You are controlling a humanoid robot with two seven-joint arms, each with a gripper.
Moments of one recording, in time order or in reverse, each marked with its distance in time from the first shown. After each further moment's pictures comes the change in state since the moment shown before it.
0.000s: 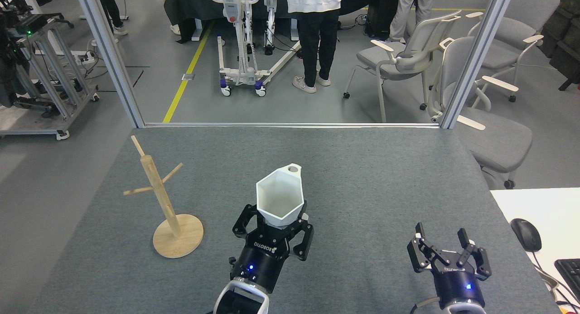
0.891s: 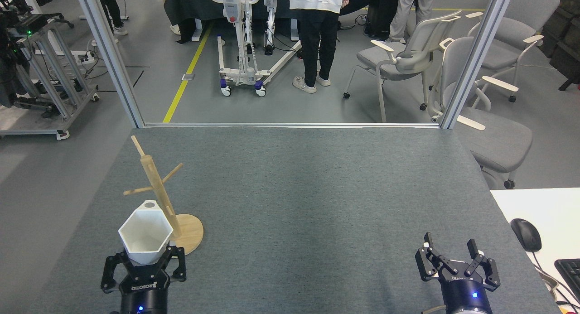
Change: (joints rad) left arm 0.220 0.251 0.242 -0.036 -0.002 0.414 0.062; right arm 0.019 -0.008 -0.021 0.018 0.027 0.020 -0.002
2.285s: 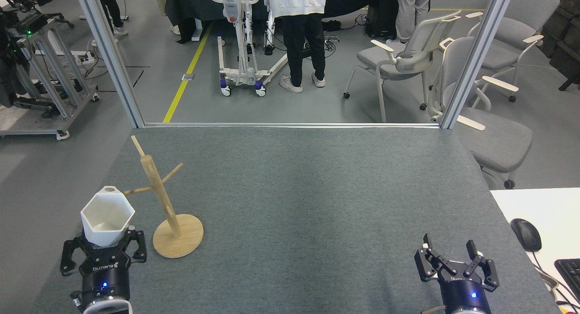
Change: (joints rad) left arm -0.118 0.122 0.061 0.167 0.030 0.022 -0.020; right arm -0.004 0.000 0.002 0.014 0.001 0.001 0.003
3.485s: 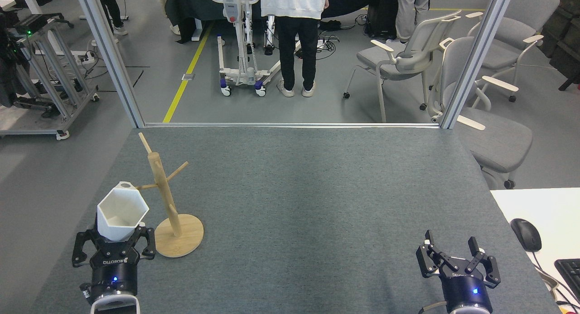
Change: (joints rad) left arm -0.043 -0.010 -0.029 0.058 -0.073 -0.024 -0.001; right arm -0.017 -0.001 -0.009 0.004 -0.002 0.002 0.006
